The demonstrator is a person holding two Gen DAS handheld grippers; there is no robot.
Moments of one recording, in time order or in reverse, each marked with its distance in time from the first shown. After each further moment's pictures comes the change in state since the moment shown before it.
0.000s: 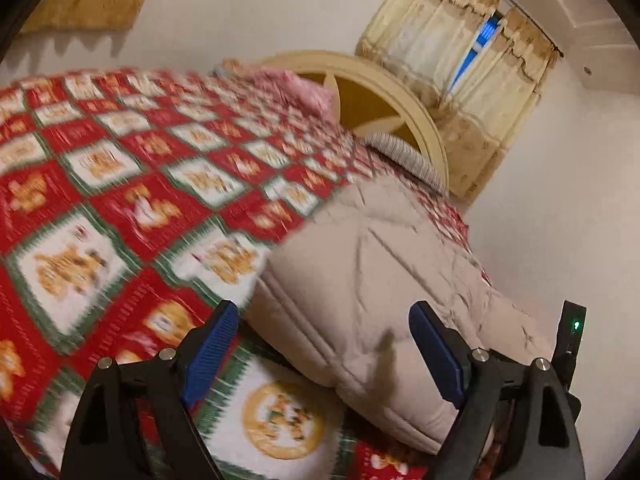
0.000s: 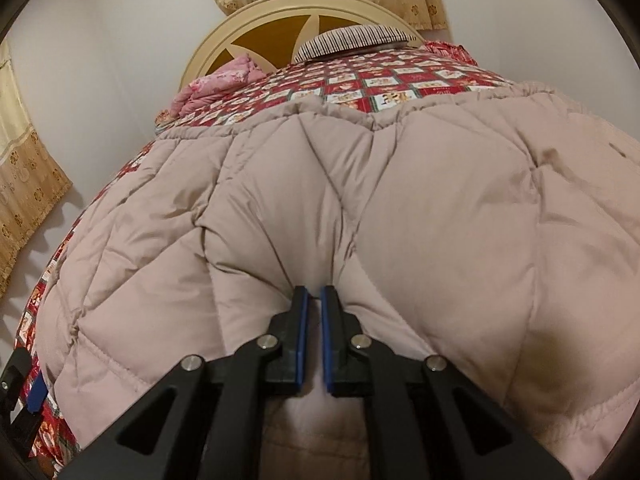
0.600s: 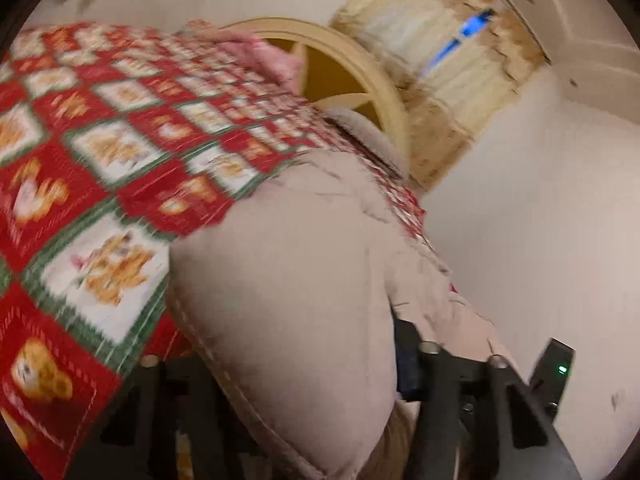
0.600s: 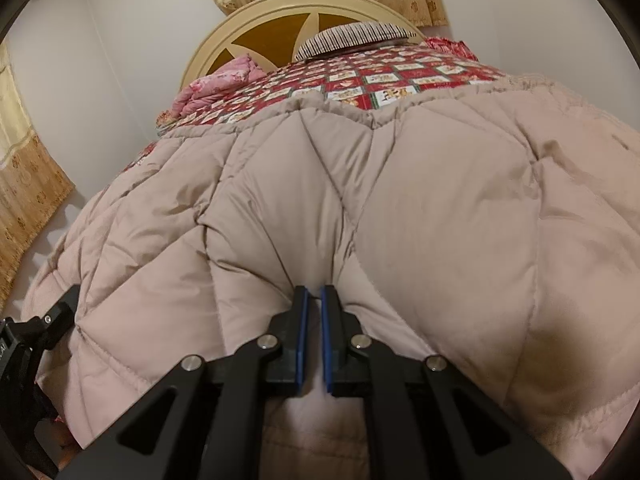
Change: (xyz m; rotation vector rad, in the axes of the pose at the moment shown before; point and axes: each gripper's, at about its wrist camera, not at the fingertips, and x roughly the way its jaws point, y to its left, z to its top) left arm 0.054 -0.022 0.023 -0.017 0.084 -0.222; right arm 0.002 -0.006 -0.001 0.027 0.012 0.033
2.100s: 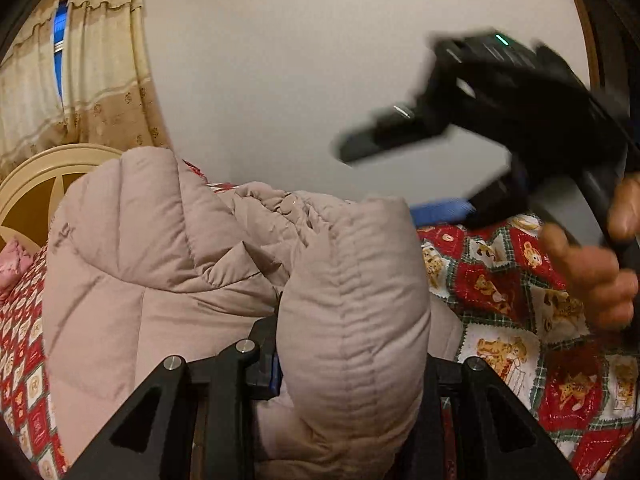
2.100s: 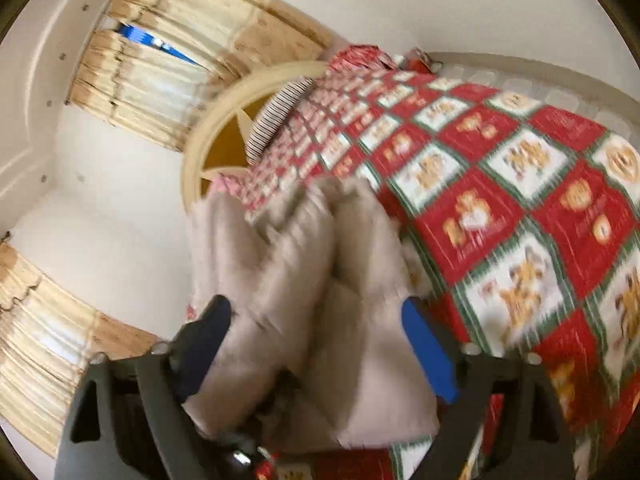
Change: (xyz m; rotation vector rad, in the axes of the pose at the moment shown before) left arm 0.028 -0.303 -0.176 1.164 0.286 -0.414; right arm -0.206 -0.282 0.035 0.525 -0.169 0.269
